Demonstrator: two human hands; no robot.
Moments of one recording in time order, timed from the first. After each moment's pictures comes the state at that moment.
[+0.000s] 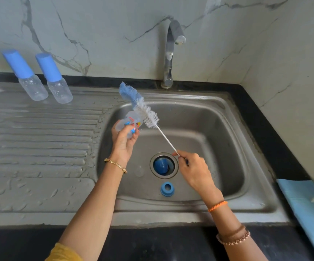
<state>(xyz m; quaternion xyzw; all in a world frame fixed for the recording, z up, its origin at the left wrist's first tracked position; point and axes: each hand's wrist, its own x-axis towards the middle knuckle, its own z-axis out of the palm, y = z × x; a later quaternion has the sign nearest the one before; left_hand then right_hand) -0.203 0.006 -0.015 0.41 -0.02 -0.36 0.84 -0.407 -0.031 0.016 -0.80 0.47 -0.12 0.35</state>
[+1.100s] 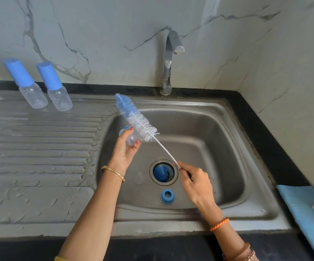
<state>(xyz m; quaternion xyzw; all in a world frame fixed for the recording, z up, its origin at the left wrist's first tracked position) -0.207 0.007 -0.007 0.41 0.03 -0.44 0.80 -0.416 -0.017 0.011 -0.80 0.48 -0.16 0.34</state>
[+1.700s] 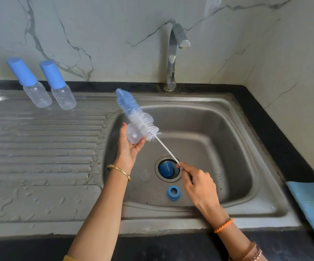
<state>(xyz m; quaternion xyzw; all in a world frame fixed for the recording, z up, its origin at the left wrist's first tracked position) -0.206 0.010 -0.007 0.47 0.03 -0.41 0.78 -0.413 -0.007 0.005 -0.82 0.47 -0.12 0.30</state>
